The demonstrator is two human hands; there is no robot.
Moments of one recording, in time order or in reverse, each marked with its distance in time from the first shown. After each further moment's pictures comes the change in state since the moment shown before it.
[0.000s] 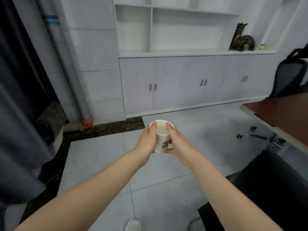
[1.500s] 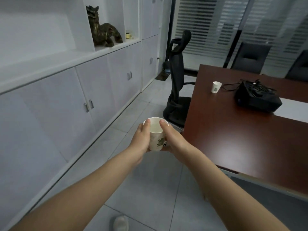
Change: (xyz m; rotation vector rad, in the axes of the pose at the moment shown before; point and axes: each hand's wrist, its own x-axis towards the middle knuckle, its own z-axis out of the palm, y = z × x) left_hand 0.687 0.135 0.569 0.224 -0.818 -0.050; right_hand 0.576 -0.169 -0.541 0.091 0.753 -0.038
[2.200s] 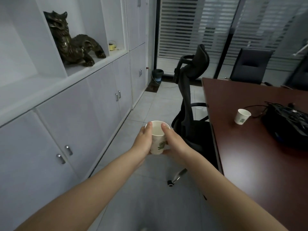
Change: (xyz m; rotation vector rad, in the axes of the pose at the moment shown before) left_hand 0.461 0.125 -0.019 0.035 -0.150 -0.024; right_hand 0.462 -0.079 -0.034 0.074 0.183 0.061
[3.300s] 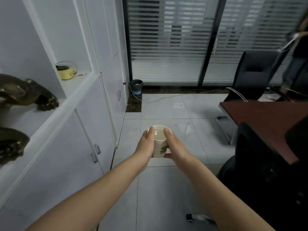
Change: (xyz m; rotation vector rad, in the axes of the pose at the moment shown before) left_hand 0.721 0.192 -0.030 0.158 -0.240 -0.002; right_hand 0.691 -0.163 -0.012 0.098 0.333 -0.022
